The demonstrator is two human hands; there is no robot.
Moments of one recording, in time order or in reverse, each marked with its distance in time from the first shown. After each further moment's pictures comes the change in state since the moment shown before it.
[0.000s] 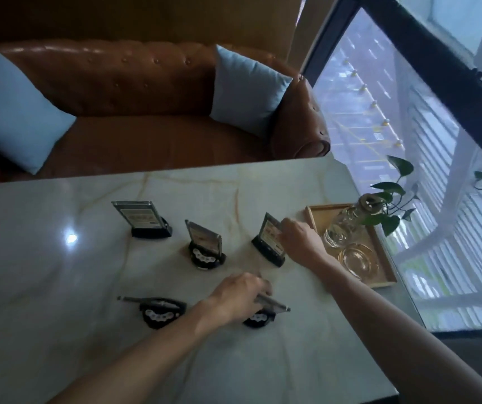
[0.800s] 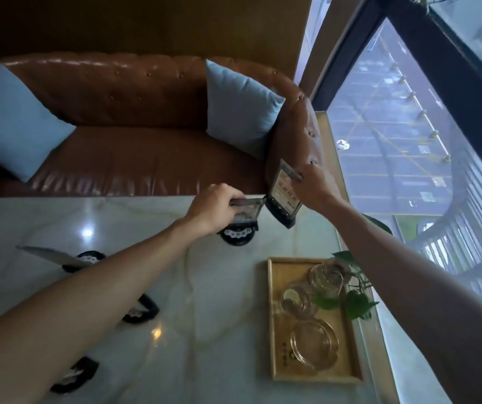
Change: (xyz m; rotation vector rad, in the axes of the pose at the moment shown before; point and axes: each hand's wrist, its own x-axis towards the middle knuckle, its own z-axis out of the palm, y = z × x) left_hand 0.268 0.031 -0.173 -0.047 0.491 -0.263; right_hand 0.251 0.117 -0.181 0.042 0.170 -0.182
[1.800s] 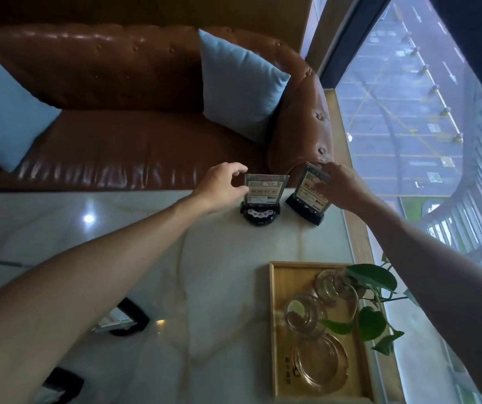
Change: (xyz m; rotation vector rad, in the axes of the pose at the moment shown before) left_hand 0.088 -0.047 0.045 -0.170 -0.015 -0.111; right_hand 0.051 0.080 0.033 -0.009 -0.126 0.076
